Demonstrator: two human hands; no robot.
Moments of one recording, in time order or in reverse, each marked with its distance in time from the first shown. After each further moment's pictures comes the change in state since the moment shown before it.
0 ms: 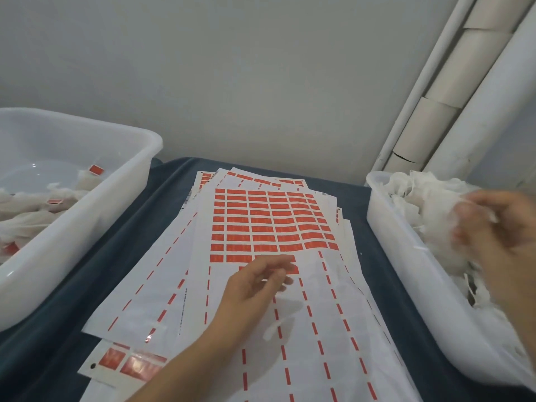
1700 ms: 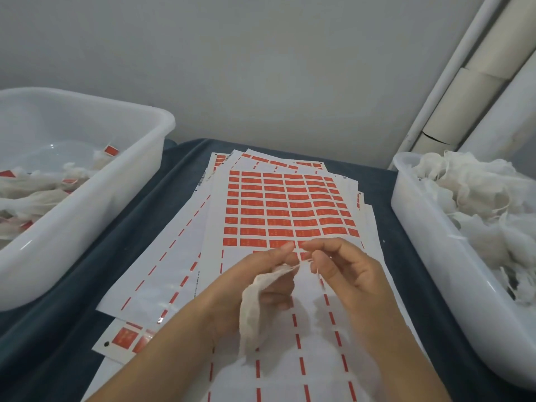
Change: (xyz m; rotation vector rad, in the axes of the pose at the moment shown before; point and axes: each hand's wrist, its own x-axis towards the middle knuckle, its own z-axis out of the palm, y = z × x) left_hand 0.020 0.001 -0.022 -0.343 -0.359 -0.507; right_hand -0.074 -0.010 0.120 0.552 -0.535 0.332
